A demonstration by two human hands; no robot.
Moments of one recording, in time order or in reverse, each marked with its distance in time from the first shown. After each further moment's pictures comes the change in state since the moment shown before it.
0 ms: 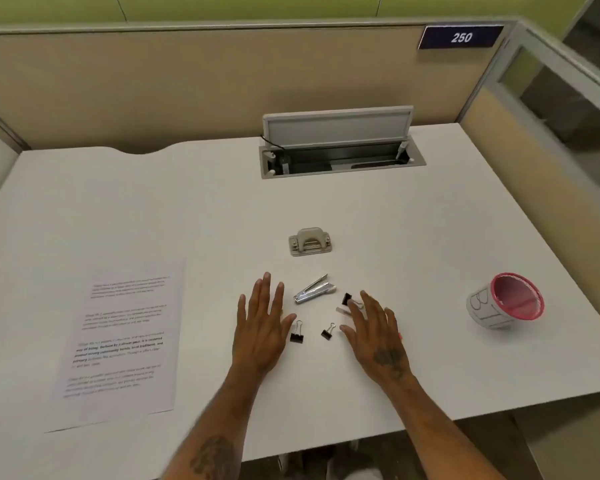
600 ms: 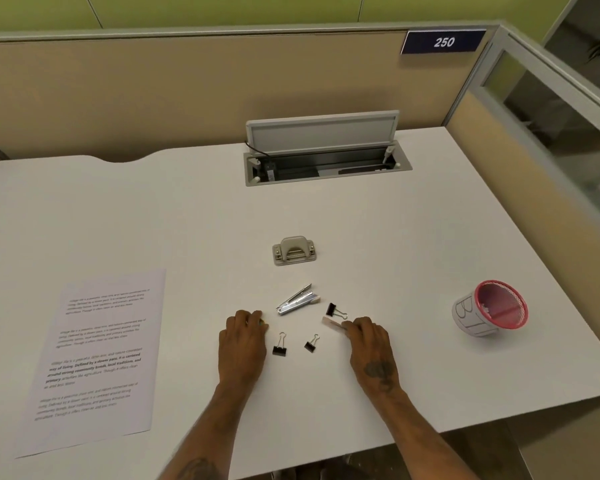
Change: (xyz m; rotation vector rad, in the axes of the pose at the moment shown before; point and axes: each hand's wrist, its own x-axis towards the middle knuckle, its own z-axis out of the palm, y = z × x) left_hand 0.007 0.012 0.007 -0.107 -0.069 -0.238; right_hand 0.000 0.019 0.009 0.177 0.151 0.061
